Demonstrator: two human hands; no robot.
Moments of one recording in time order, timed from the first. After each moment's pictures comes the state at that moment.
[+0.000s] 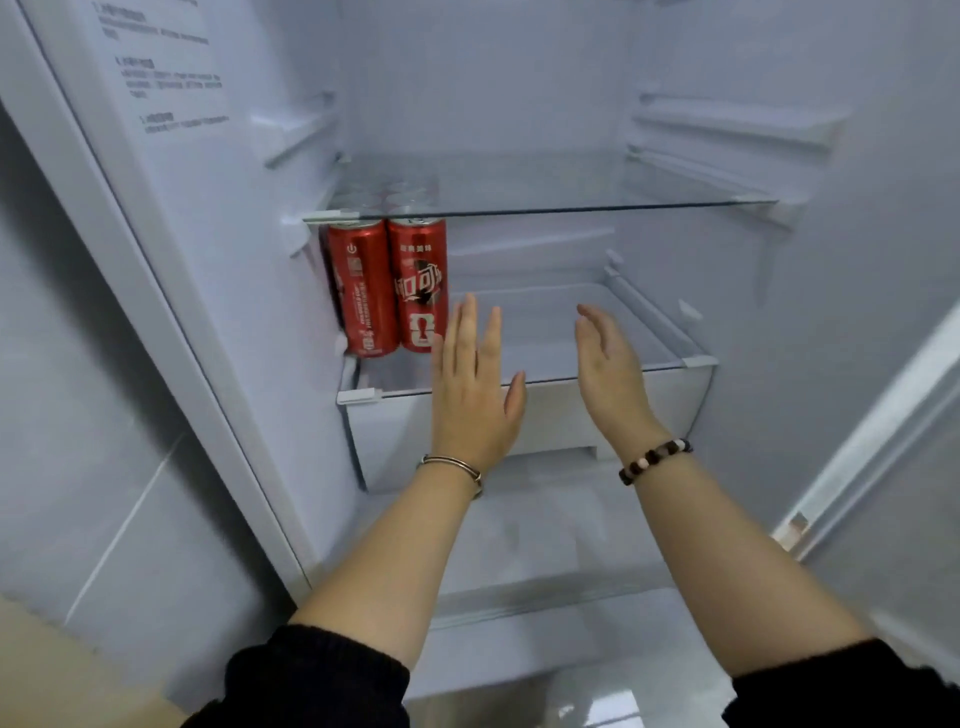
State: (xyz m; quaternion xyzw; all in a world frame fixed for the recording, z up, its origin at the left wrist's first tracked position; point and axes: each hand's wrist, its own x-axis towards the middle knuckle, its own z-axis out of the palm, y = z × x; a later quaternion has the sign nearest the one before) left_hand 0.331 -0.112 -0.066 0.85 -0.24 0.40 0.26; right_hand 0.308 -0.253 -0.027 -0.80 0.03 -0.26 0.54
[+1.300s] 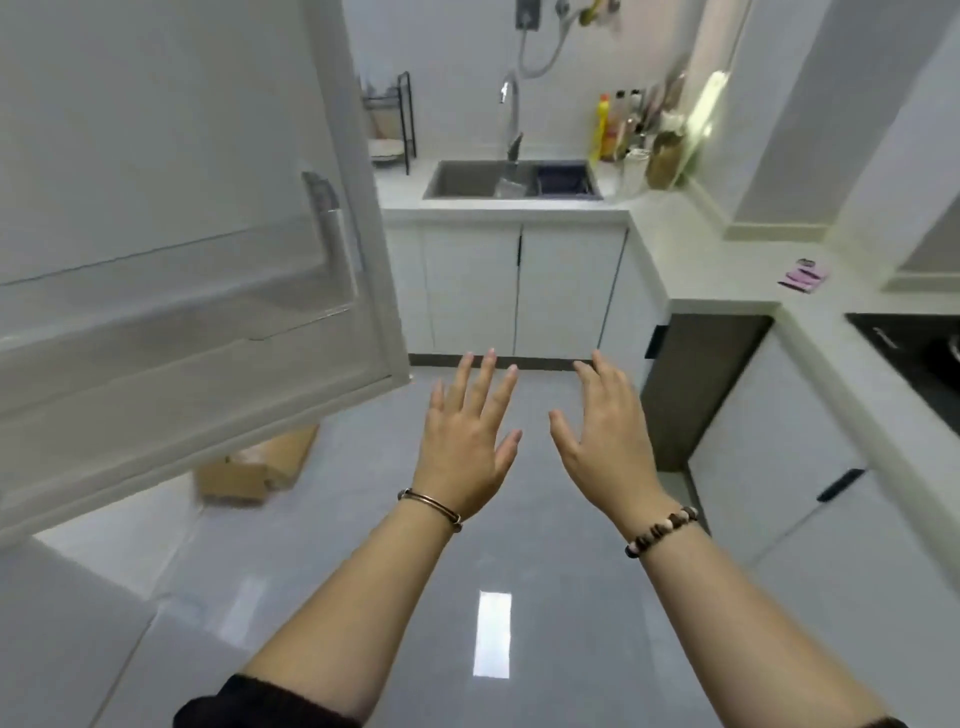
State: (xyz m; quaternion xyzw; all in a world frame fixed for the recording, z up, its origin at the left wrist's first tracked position) left_hand -0.250 -0.460 -0.143 0.58 -0.79 0.07 0.18; right_hand -0.422 -0.458 -0.125 -0.73 0.61 -0.30 0.05
